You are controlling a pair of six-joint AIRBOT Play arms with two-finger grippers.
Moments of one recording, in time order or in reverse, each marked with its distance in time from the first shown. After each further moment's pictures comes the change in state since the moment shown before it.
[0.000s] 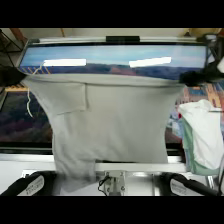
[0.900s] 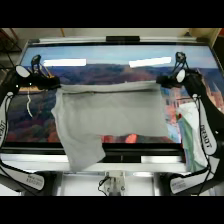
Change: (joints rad) left arm -0.069 -0.629 0.174 -0.049 0.078 0.027; right arm 0.048 -0.344 -0.030 0.097 -0.407 0.172
